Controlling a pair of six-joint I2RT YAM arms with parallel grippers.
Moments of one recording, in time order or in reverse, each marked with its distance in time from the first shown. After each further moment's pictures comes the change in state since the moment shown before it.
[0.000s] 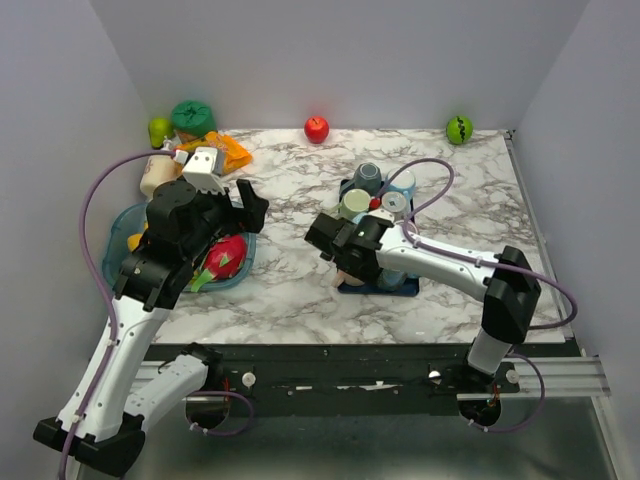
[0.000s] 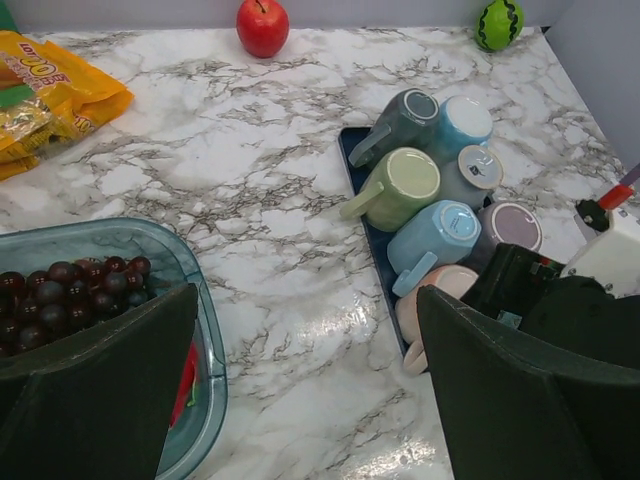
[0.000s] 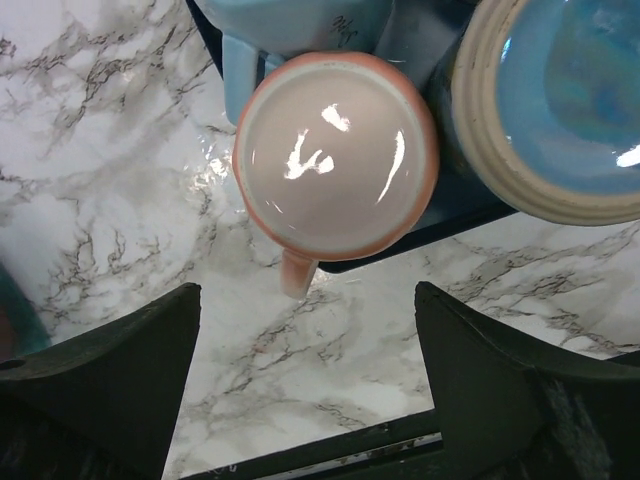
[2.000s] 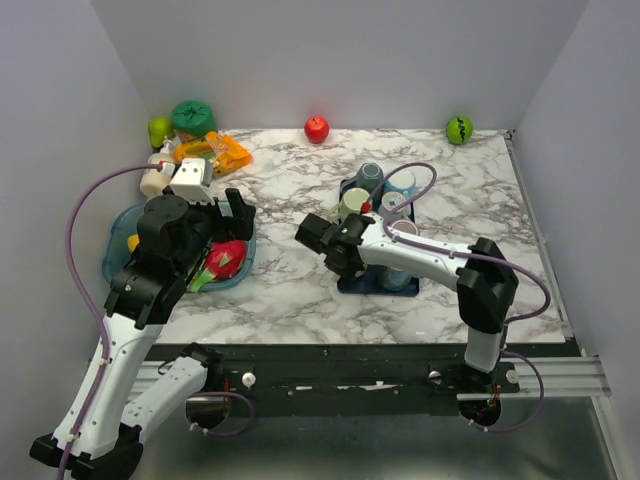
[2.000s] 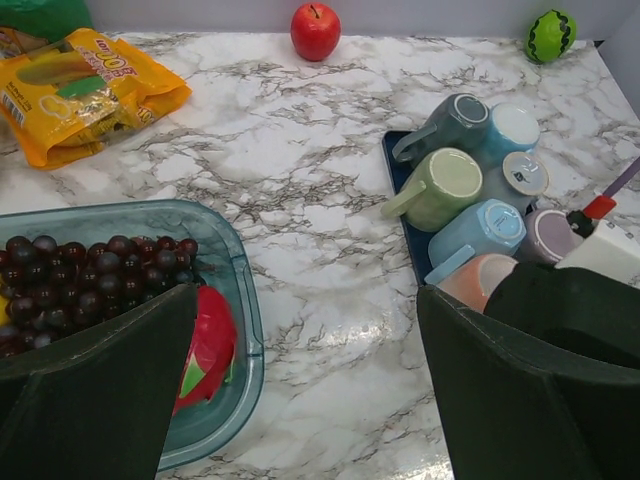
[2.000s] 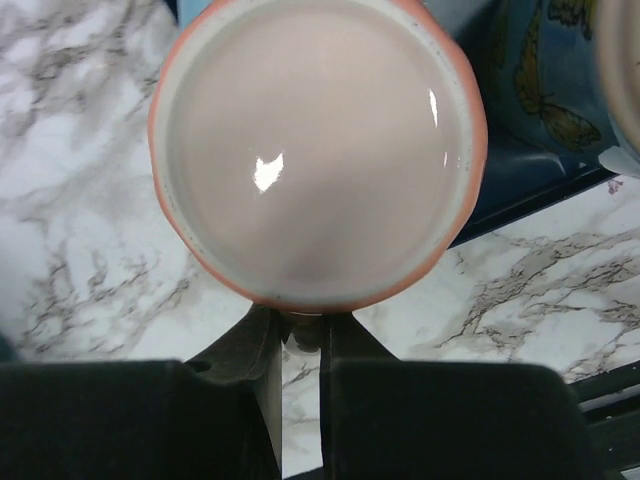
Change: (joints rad) left arm 0.000 -0.087 -0.033 -0.045 -0.104 0.014; right arm -0.021 0.159 0.082 -0.013 -0.055 0.079
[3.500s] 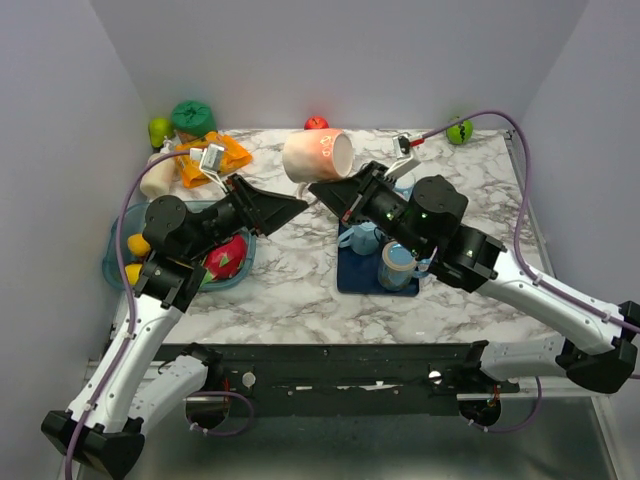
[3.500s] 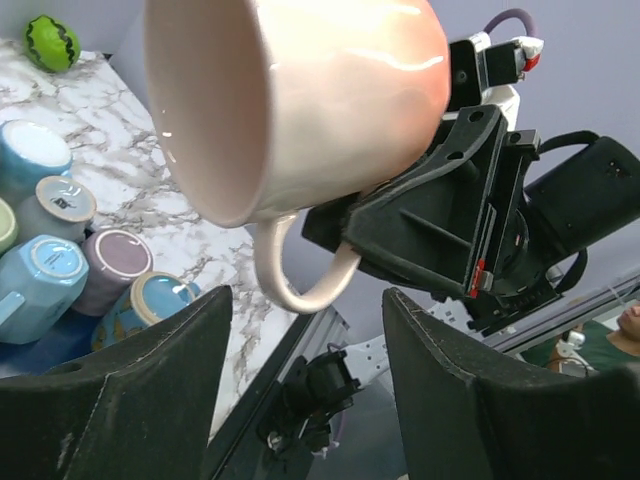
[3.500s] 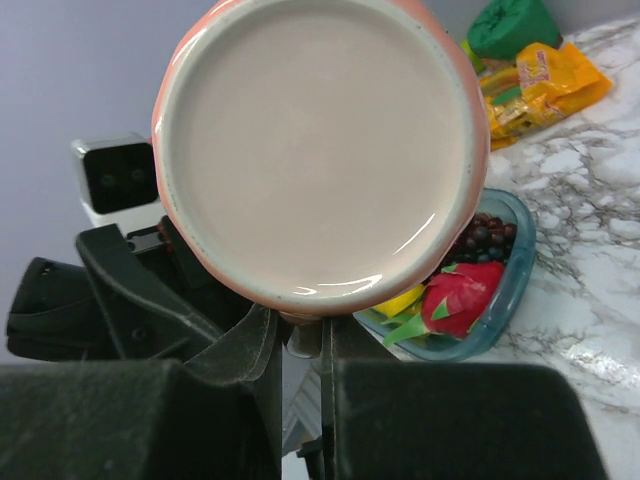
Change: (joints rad) left arm 0.000 0.058 -0.171 0.694 0.724 -0.696; right arm 0.035 -0.642 -0.173 0.983 -0.248 -0.743
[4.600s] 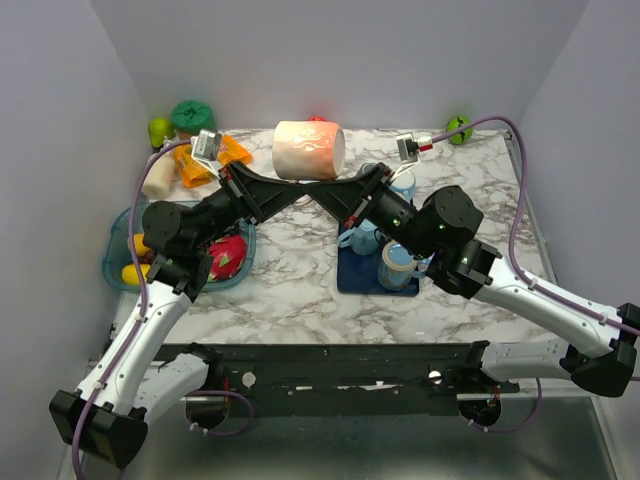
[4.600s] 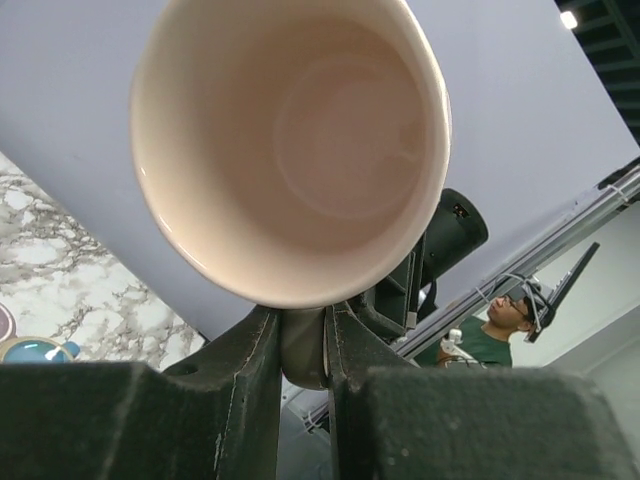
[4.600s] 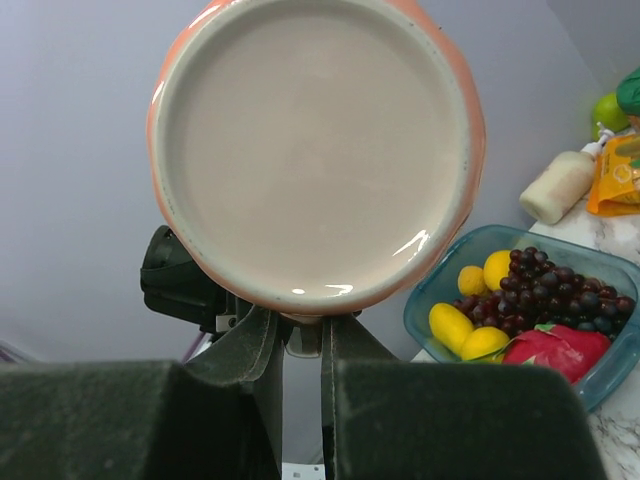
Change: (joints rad) left arm 0.003 0.079 -0.038 0.418 0.071 -0.324; right arm -0.003 -0.043 -0.118 0.332 -0.200 -0.033
